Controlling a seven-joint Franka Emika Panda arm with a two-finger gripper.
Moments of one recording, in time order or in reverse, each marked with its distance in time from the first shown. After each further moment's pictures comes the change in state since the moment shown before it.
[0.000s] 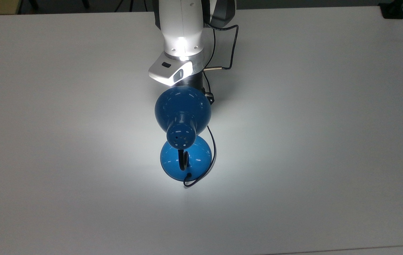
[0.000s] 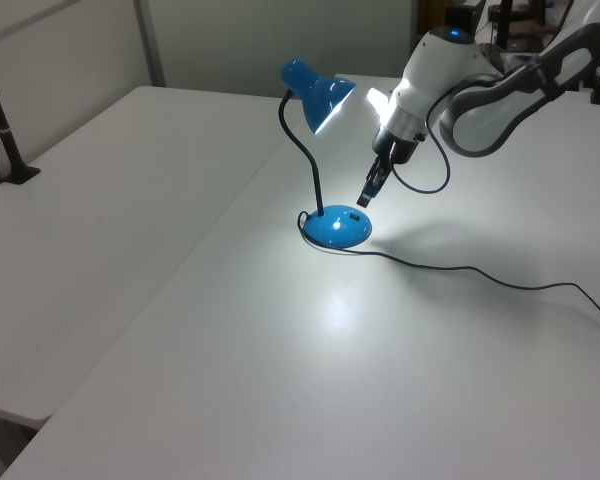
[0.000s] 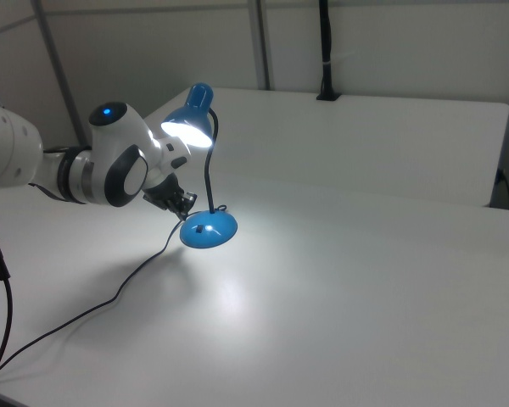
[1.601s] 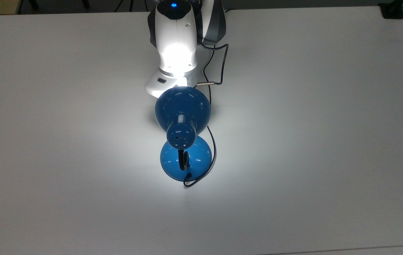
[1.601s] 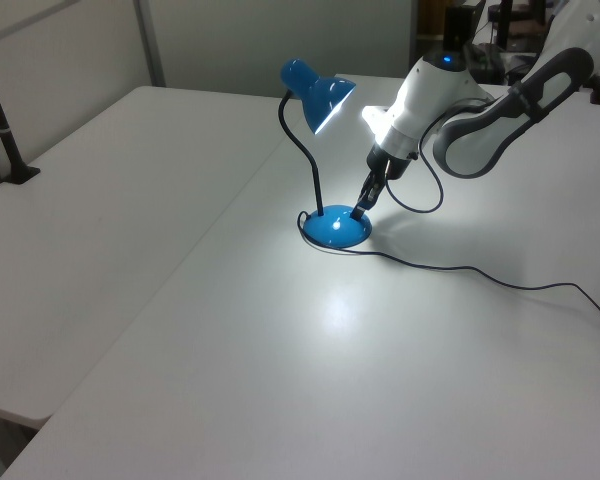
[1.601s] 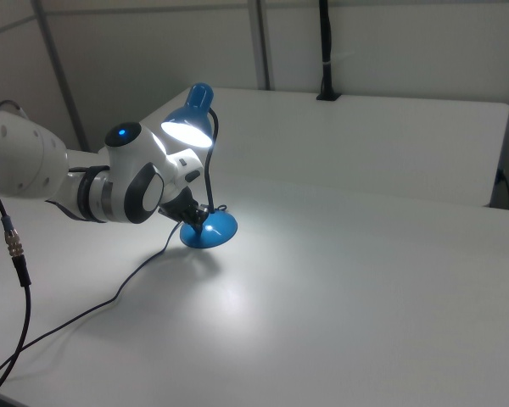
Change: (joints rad) arm -0.028 0.098 -0.003 0.023 -0.087 0.094 0.000
